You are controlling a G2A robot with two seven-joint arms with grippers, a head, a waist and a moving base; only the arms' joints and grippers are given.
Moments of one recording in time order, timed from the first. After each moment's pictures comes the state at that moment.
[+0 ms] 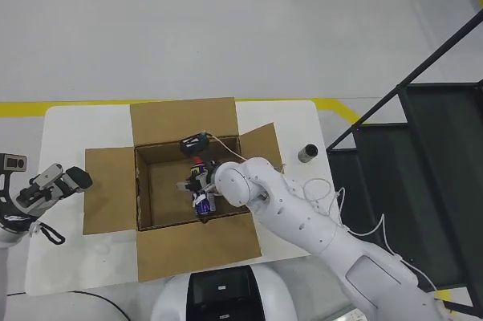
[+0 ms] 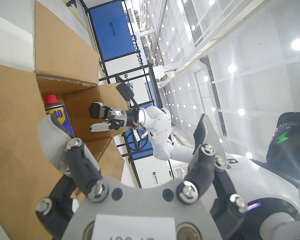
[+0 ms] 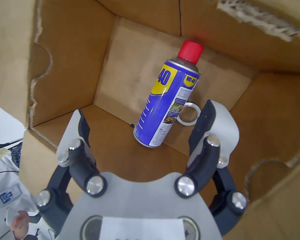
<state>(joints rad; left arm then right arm) 1.55 -0.92 -1.83 -1.59 -0.66 -0.40 -1.09 -0.83 -1.45 0.70 -1.42 -0.80 0.34 0.98</state>
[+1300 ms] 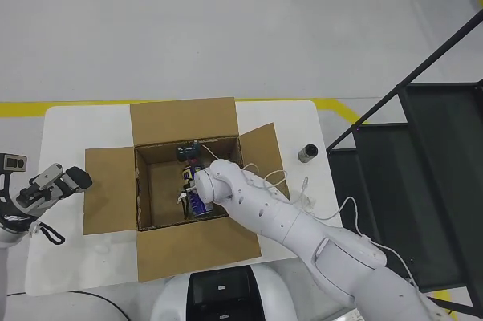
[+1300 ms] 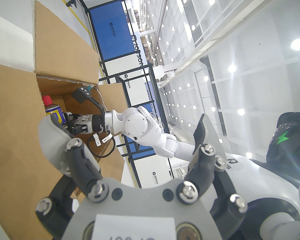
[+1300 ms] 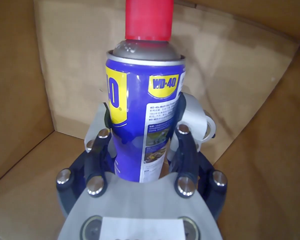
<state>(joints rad) 1.55 -0.92 -1.83 -1.59 -0.66 -0.40 -1.09 -0.71 -1.62 0.57 -1.02 -0.73 0.46 0.87</state>
